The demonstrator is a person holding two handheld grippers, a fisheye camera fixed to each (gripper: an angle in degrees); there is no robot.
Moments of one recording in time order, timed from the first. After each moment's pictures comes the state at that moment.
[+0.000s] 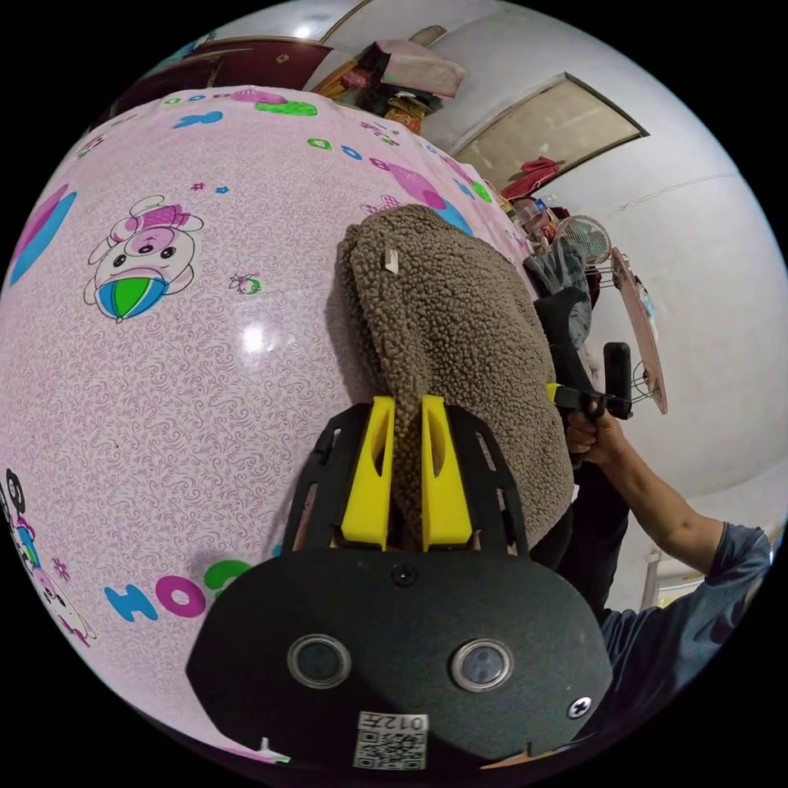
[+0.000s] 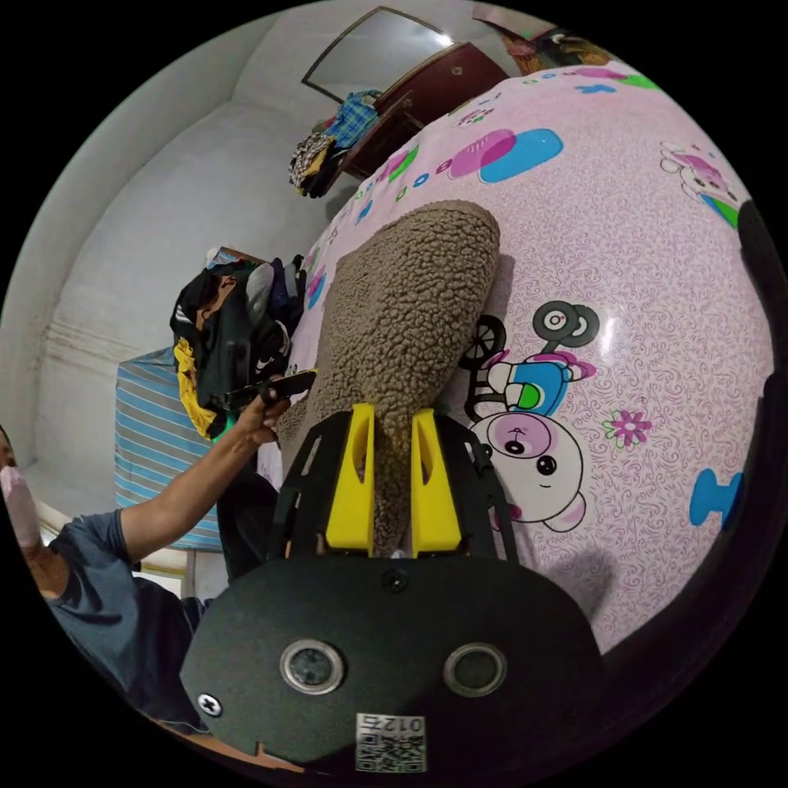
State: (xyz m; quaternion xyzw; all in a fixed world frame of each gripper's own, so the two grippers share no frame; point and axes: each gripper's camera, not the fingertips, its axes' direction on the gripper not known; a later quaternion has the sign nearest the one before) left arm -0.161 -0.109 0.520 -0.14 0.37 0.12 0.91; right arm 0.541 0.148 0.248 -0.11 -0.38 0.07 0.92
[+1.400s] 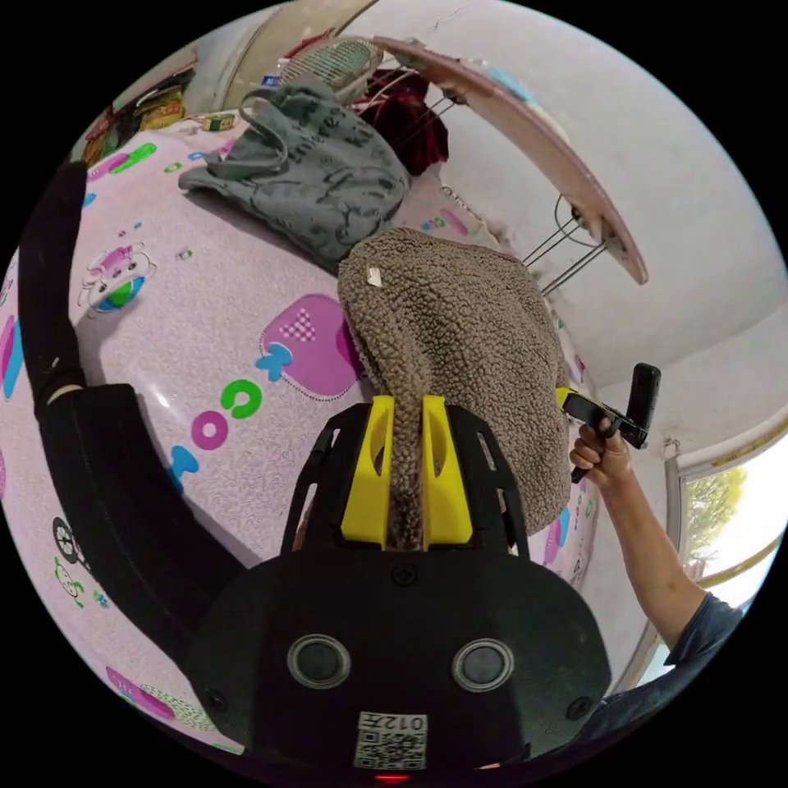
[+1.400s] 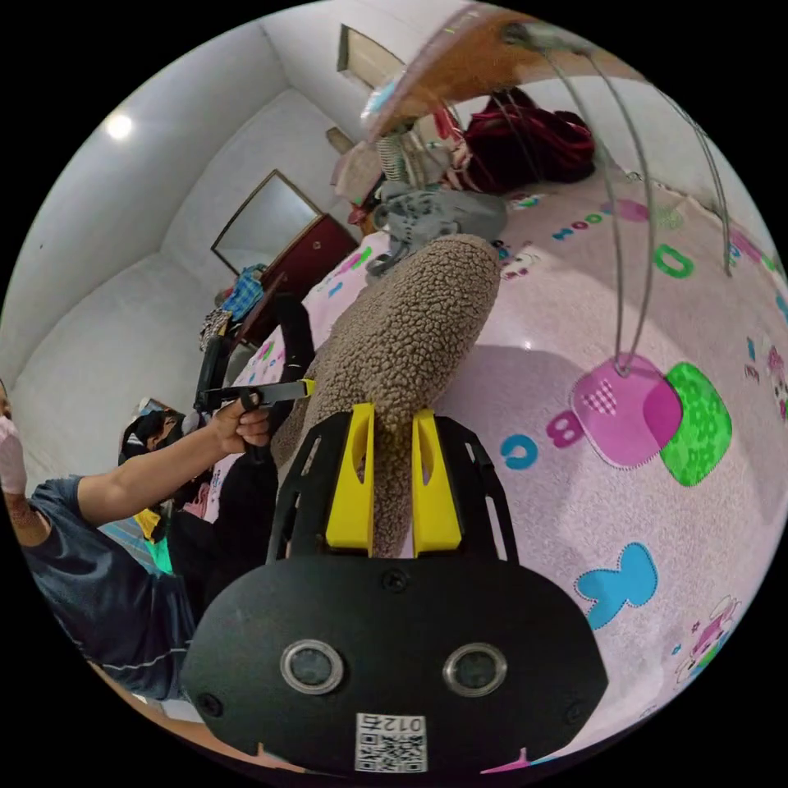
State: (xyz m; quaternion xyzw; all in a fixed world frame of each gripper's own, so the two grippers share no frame) left arm 0.595 0.038 0.307 -0.17 0.41 0.39 0.81; right arm 0.950 0.604 -0.174 0.09 -0.16 0.30 0.94
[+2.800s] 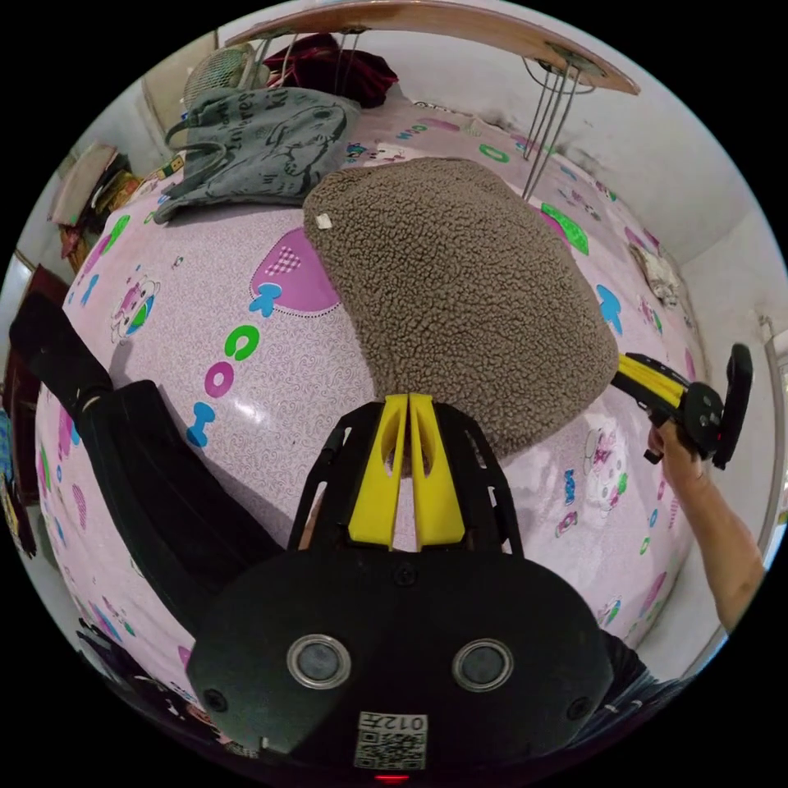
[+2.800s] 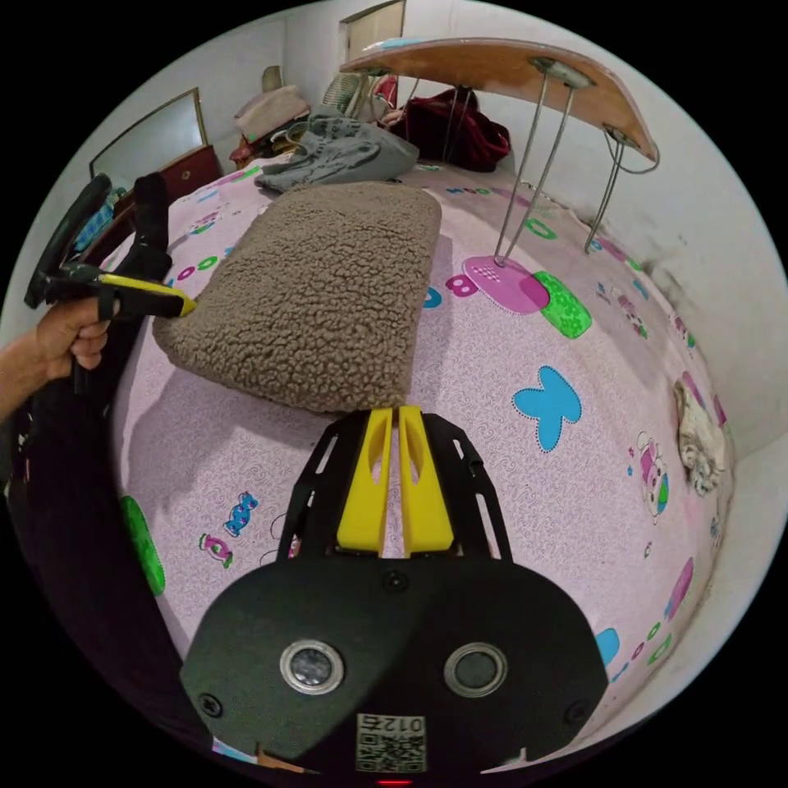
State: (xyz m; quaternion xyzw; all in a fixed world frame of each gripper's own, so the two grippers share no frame) left arm 0.794 0.207 0.182 -0.10 0.23 0.56 0.79; right arm 0.805 0.738 -0.232 -0.04 0.15 0.29 0.94
